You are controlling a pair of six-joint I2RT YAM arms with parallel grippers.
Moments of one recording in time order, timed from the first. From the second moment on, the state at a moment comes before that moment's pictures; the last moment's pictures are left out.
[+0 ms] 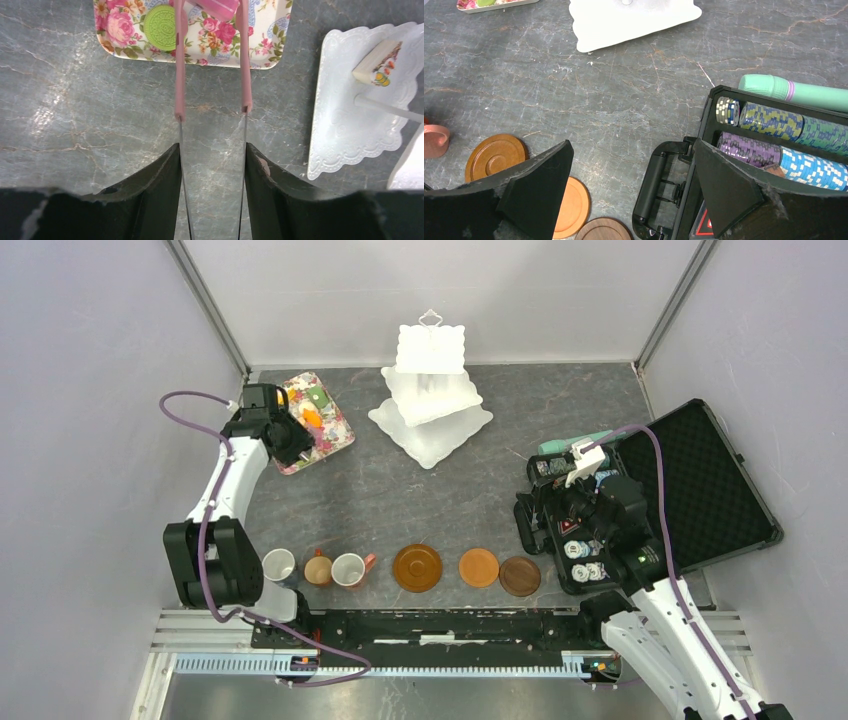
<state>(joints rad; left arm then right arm) 0.08 1.48 1.21 -0.65 -0.02 -0.67 0.34 0.60 0.60 -0.31 -0.18 0.07</state>
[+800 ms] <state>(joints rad) 0.09 1.51 1.17 -0.55 0.08 -0.92 0.34 0.59 0.59 -0.31 -0.18 0.07</state>
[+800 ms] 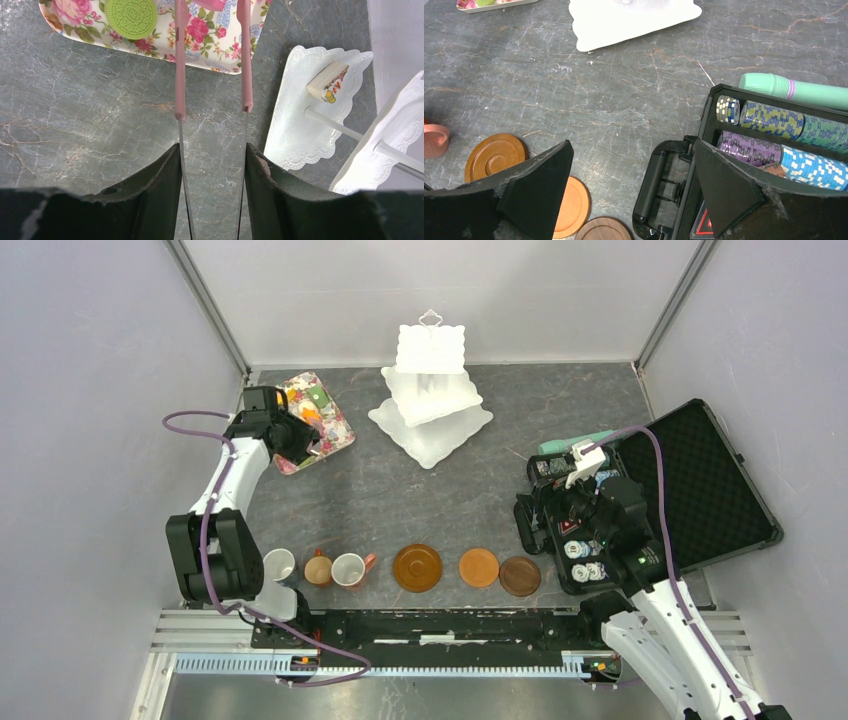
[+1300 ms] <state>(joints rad) 0.19 1.51 1.15 -0.55 0.11 -0.88 0.34 0.59 0.59 -0.30 -0.18 0.07</state>
